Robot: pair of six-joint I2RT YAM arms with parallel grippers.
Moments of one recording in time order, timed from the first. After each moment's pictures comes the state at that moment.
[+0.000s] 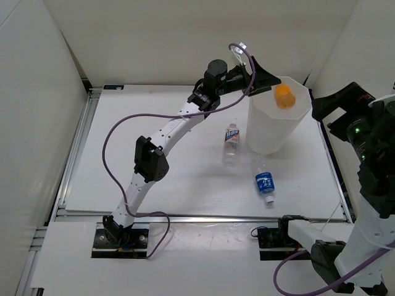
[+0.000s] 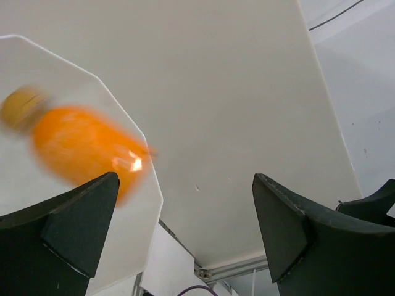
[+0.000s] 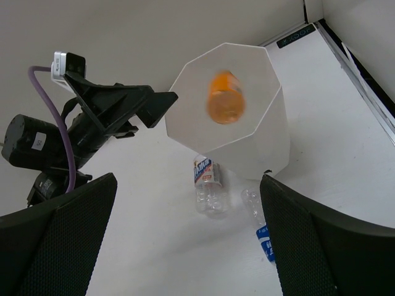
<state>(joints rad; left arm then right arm) -0.74 2.41 2.52 0.08 0.57 -1.10 -0.01 1.05 2.06 -1.24 0.04 0.52</state>
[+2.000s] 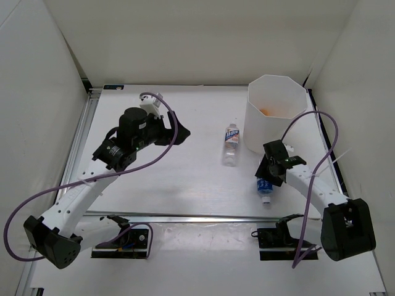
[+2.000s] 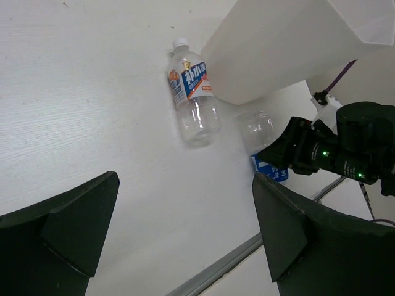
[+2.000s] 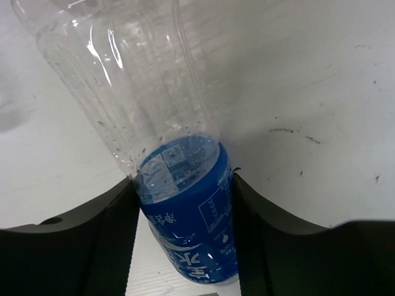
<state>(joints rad) -0.55 1.11 1.15 -0.41 0.12 -0.49 0.32 1.17 0.64 -0.62 0.22 0.68</state>
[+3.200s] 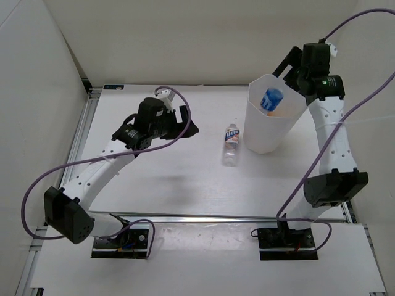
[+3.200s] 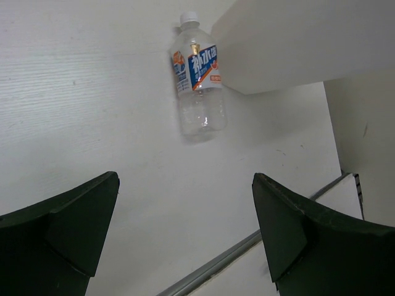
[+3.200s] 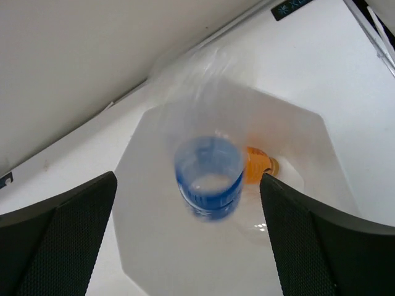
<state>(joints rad) -0.55 1.32 1.23 -0.44 0.13 -0.56 0.12 1.64 2.00 -0.85 0.21 0.58</state>
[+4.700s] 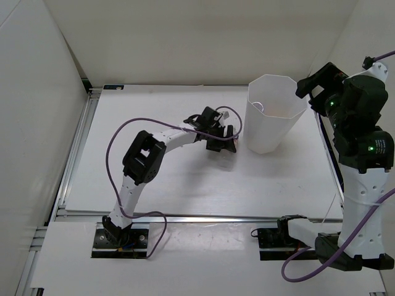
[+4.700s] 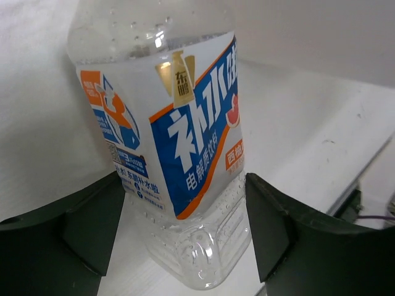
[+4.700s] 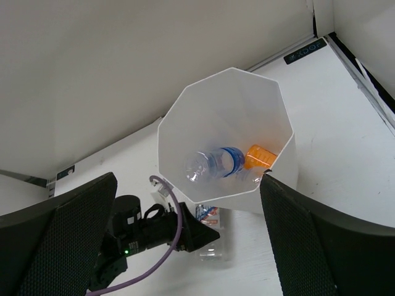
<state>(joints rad) -0.71 2.27 1.76 -0.35 0.37 -0.52 0.10 1.12 1.82 -0.91 0.17 0.54</state>
